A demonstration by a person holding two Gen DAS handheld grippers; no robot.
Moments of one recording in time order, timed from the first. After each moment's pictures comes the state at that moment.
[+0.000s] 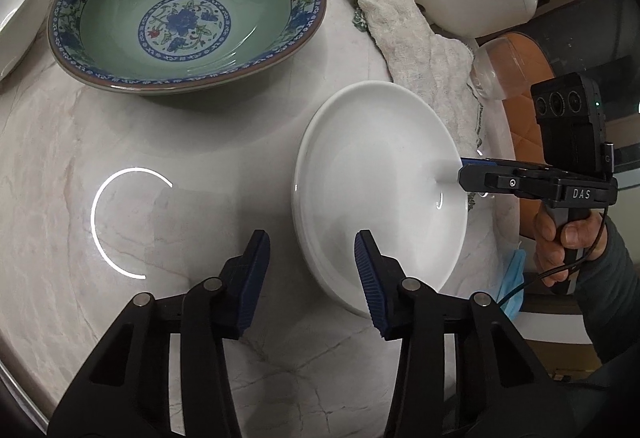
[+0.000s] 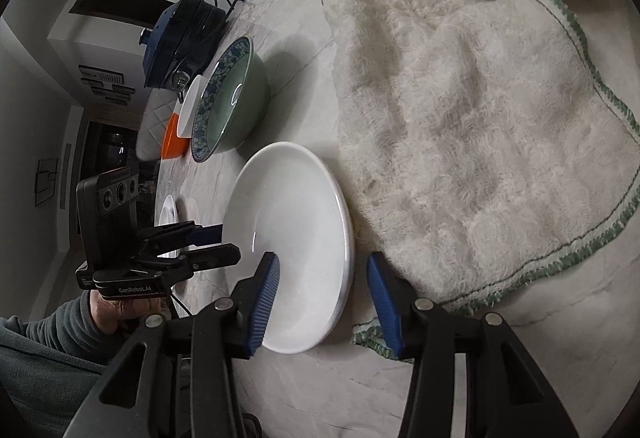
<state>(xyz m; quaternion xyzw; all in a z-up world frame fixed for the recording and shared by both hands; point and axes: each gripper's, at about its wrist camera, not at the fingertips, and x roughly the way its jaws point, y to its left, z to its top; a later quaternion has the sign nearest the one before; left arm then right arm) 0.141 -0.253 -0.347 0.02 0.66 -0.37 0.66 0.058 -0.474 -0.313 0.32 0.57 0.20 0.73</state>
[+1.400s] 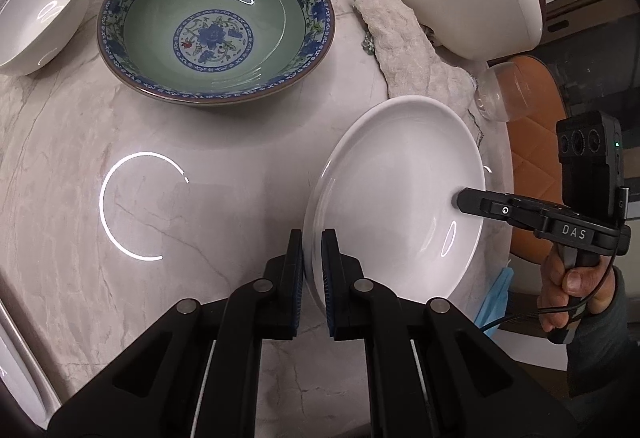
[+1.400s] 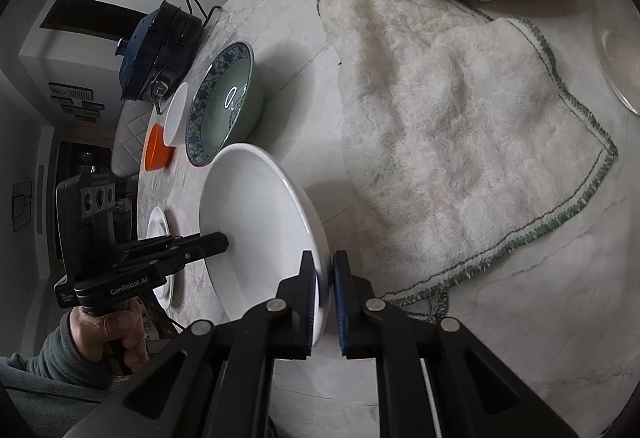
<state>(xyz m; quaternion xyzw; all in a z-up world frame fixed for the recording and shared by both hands) 0.140 -0.240 -0.309 0.00 0.67 -0.33 0.66 0.052 -0.451 -0.281 0.32 0.58 0.13 0.73</state>
